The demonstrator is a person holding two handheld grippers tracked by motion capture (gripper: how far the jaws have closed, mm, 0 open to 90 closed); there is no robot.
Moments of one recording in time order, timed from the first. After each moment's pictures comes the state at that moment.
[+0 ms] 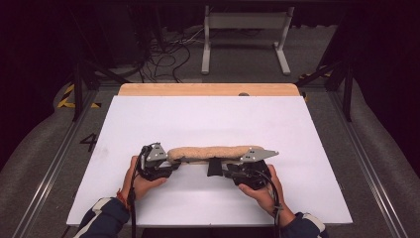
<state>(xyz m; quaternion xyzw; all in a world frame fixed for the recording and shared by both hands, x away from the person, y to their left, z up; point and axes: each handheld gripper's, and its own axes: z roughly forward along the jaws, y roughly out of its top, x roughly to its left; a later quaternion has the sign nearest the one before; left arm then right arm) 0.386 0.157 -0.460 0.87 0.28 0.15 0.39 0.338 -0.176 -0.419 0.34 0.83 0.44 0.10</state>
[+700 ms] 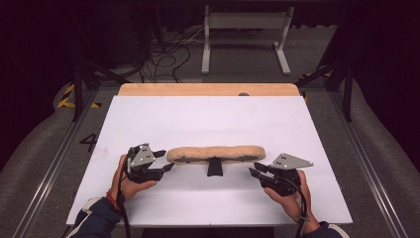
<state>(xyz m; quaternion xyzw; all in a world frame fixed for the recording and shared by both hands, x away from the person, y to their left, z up) 0.370 0.183 -0.441 0.85 0.24 0.18 0.44 0.312 -0.242 -0.410 0.37 0.80 0.44 0.18</state>
